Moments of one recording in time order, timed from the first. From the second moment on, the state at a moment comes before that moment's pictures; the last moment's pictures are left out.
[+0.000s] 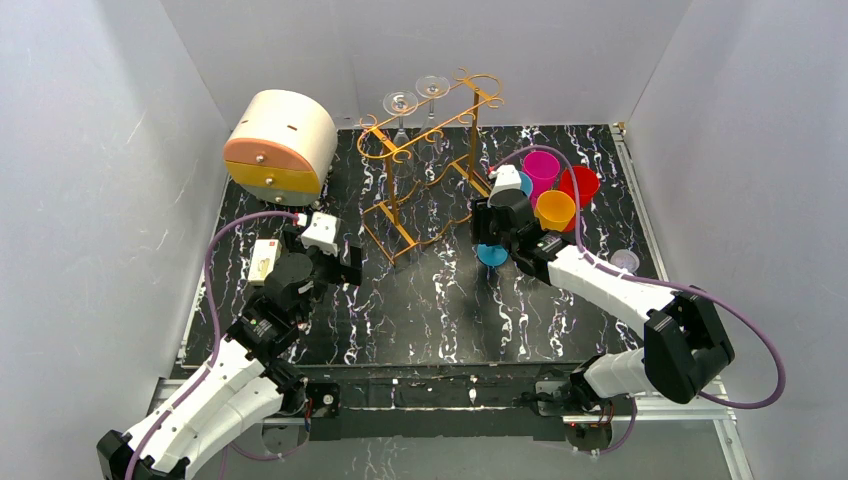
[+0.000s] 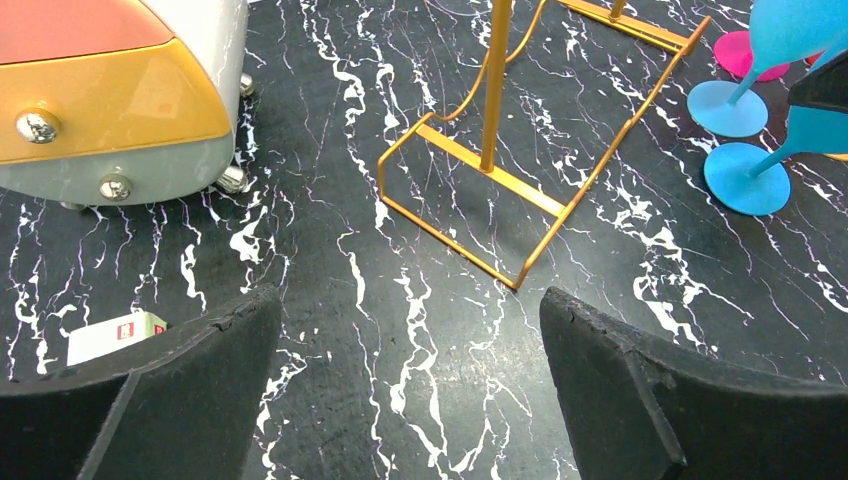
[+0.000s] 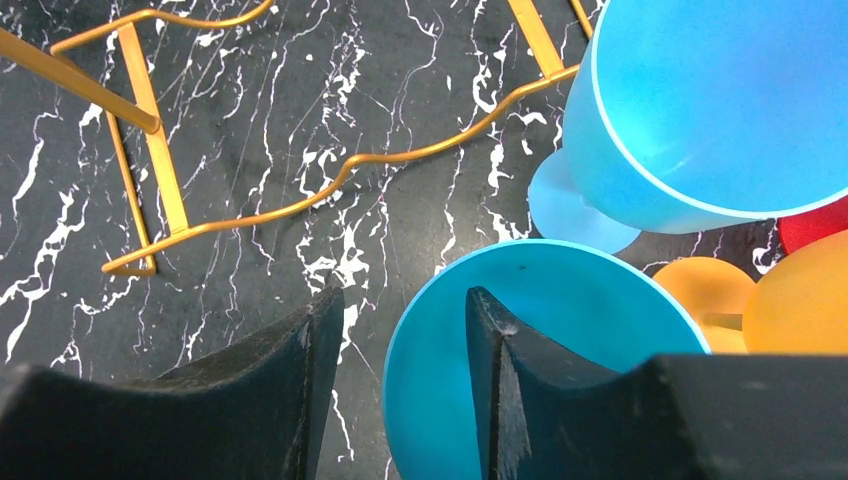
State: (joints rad) left arm -0.64 0.62 0.56 -0.18 -0.36 -0.02; right arm 0.67 1.35 0.89 -0.09 0.27 0.31
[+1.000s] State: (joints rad) left arm -0.64 0.65 0.56 -0.20 -0.35 -0.02; right arm 0.67 1.24 0.91 -0.16 0.07 0.20
